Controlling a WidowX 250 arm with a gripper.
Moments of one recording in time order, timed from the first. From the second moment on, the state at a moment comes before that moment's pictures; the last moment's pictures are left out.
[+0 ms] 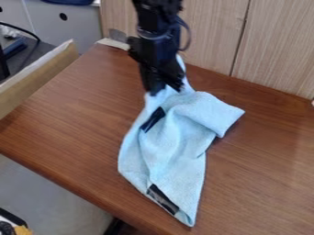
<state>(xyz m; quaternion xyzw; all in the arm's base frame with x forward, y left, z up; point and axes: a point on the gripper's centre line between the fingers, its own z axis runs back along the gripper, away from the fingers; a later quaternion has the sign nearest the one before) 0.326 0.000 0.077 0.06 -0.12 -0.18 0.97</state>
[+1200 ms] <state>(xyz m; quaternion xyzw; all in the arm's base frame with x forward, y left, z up) 0.308 -0.093 -0.015 0.06 -0.06 -0.33 0.94</state>
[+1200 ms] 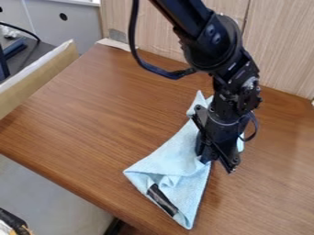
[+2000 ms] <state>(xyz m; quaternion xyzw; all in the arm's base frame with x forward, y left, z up) 0.303 -0.091 -0.006 0.05 -0.05 -0.34 0.94</state>
